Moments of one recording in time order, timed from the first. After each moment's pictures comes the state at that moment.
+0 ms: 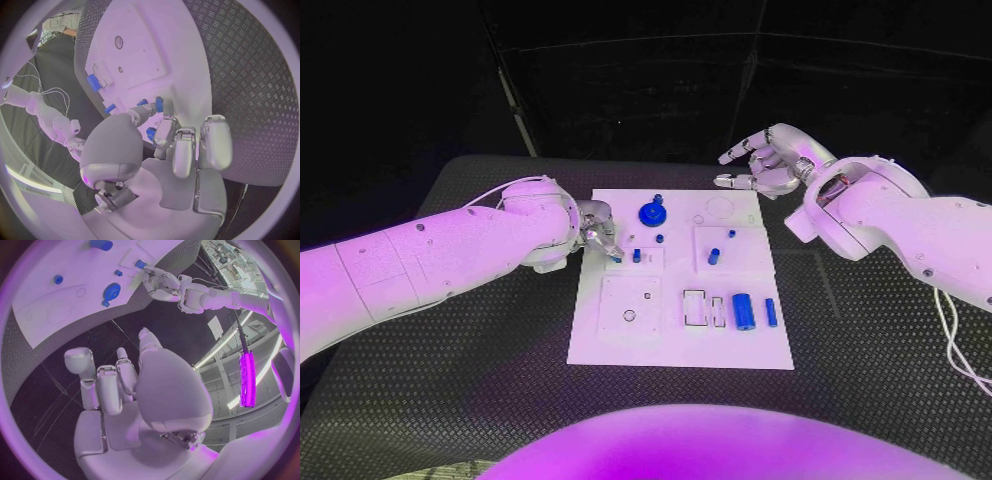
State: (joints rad) left arm 1.12 -0.72 0.05 1.42 -1.26 0.17 -0.51; left_hand 1.11 -0.13 0.62 0.02 0.23 0.99 0.04 0.60 0.54 1.39 -0.03 1.26 1.16 1.47 -0.08 1.56 1.31 0.07 1.41 0.03 1.38 1.31; right arm 1.09 -0.81 0.19 1.51 -1.12 -0.33 -0.07; right_hand 1.43 -0.09 -0.05 0.28 0.27 0.84 0.18 0.19 0.07 1.38 0.09 1.33 1.28 1.46 0.01 1.48 1.31 0.12 1.21 0.11 1.24 0.89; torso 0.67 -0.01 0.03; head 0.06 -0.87
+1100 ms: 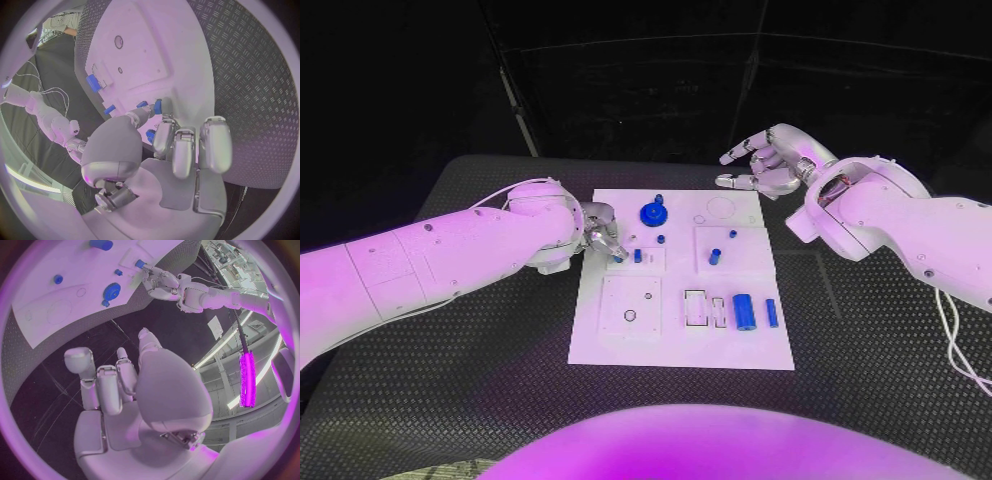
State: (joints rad) left arm 1.11 -0.71 0.04 1.40 -1.25 0.17 -0.51; left_hand 1.06 -0.08 0.60 0.00 0.23 1.03 0.03 0.60 0.48 1.43 -0.04 1.30 1.22 1.47 -0.08 1.56 1.31 0.07 1.43 0.02 1.40 1.31; right arm 1.09 -0.81 0.19 1.50 -1.12 -0.33 -0.07; right_hand 1.43 -0.09 -0.05 0.28 0.29 0.84 0.18 0.19 0.07 1.38 0.09 1.33 1.28 1.46 0.01 1.48 1.31 0.12 1.21 0.11 1.24 0.89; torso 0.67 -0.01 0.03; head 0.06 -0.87
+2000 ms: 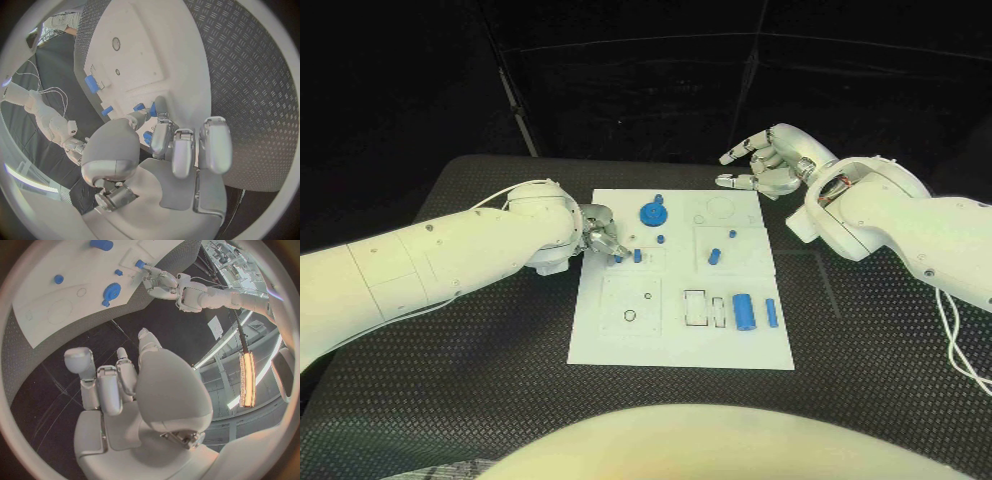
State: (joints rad) left arm 1.11 -0.70 0.04 1.38 -1.24 0.18 -0.51; left_hand 0.95 -0.08 0.50 0.10 0.24 1.07 0.01 0.60 0.45 1.44 -0.05 1.31 1.22 1.47 -0.09 1.56 1.31 0.07 1.44 0.02 1.40 1.31; right arm 1.09 -0.81 0.19 1.51 -1.12 -0.33 -0.07; right_hand 1.43 -0.09 -0.06 0.27 0.30 0.84 0.18 0.19 0.07 1.38 0.09 1.33 1.28 1.47 0.01 1.48 1.31 0.12 1.21 0.11 1.24 0.88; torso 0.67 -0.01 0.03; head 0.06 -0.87
